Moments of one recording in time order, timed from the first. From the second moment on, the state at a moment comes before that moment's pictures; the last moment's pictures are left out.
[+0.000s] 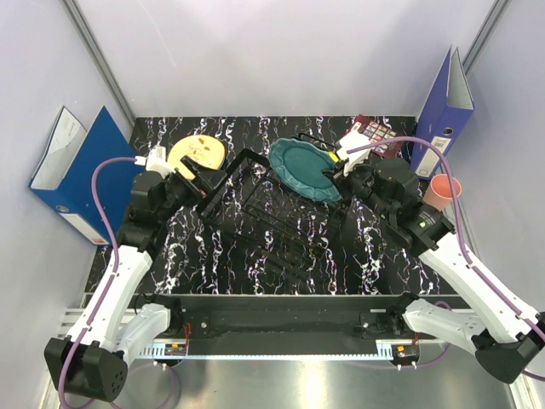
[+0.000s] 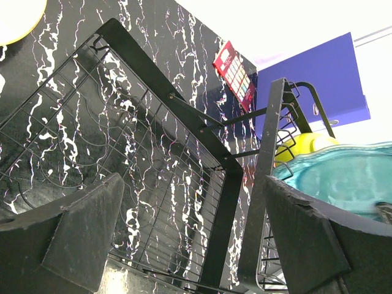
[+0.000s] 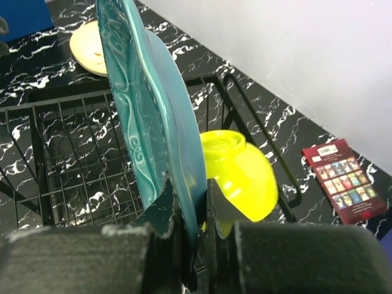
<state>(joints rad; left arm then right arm) -0.18 0.88 0.77 -0.16 0.25 -0.85 0.65 0.99 1.11 -0.29 0.04 -0.19</state>
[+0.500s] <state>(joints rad) -0.18 0.90 0.80 -0.17 0.28 -0.84 0.64 1.01 1.42 -0.44 0.02 -0.01</state>
